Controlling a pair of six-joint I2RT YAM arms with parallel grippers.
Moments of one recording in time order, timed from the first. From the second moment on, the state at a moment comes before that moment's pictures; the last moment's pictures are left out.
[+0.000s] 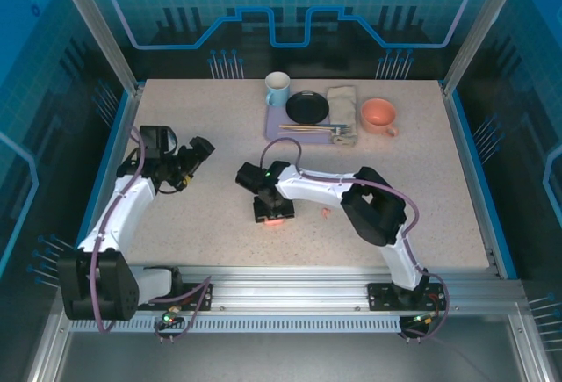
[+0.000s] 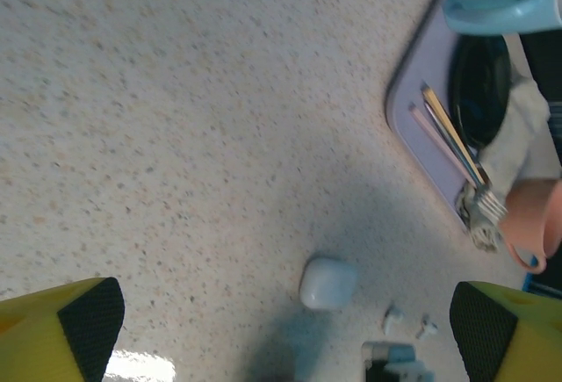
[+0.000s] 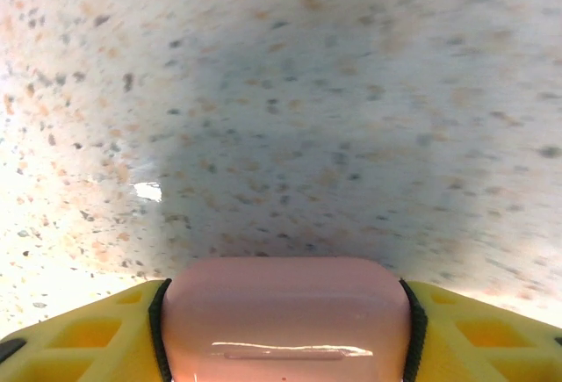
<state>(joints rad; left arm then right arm) 0.06 1.20 0.87 -0.56 0.37 -0.83 0.97 2.08 1.56 -0.94 0.04 0.87</state>
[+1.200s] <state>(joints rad) -0.53 1.23 0.43 0.50 0.24 -0.97 0.71 1.79 1.43 -0.63 -0.25 1.38</state>
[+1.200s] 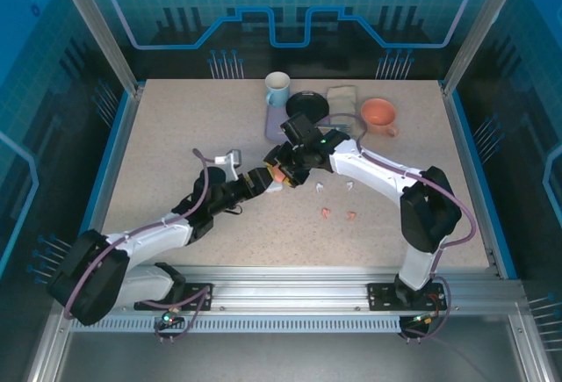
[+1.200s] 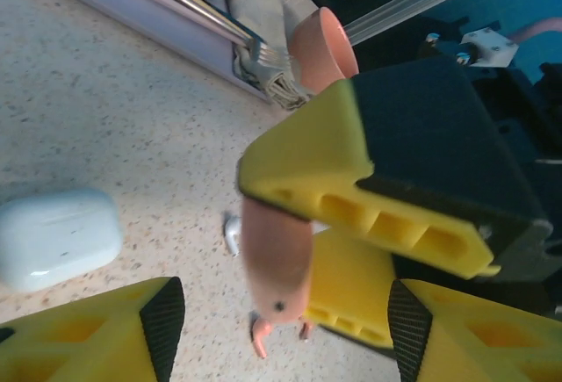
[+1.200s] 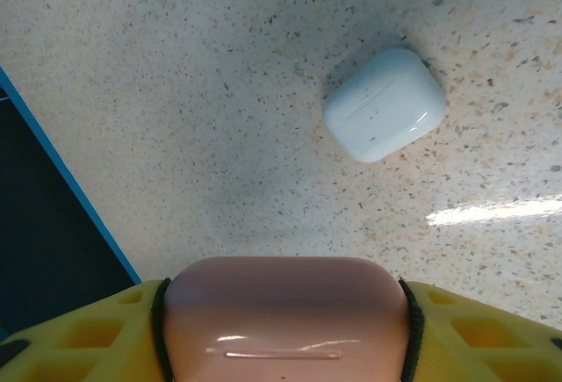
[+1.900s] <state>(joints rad) -0.57 1.33 0.48 0.54 0.19 -0.95 0.69 1.78 1.39 -0.54 -0.29 1.43</state>
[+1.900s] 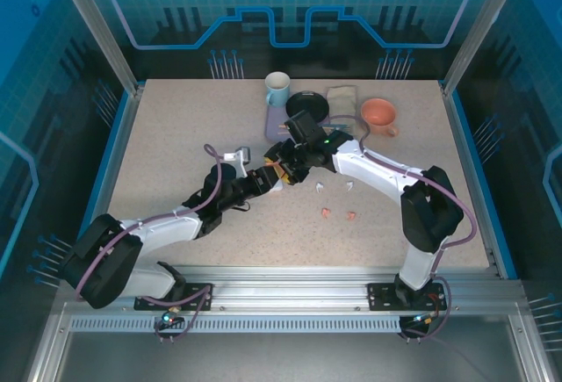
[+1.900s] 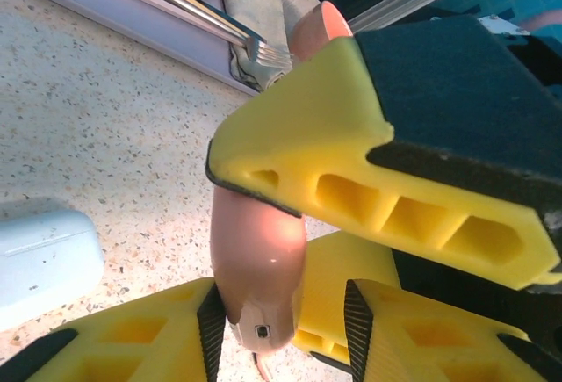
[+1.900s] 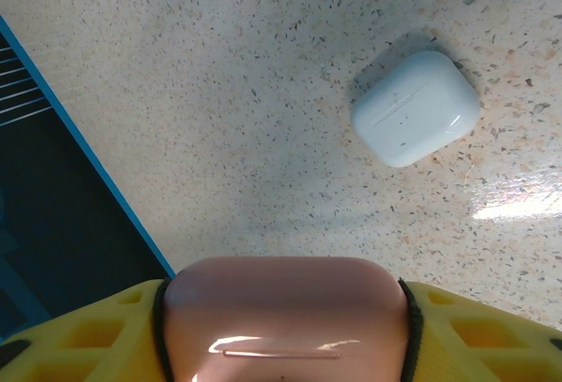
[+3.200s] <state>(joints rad) -0.57 1.26 0.59 0.35 0.23 -0.85 0.49 1.49 1.25 -0.51 -0.31 1.26</state>
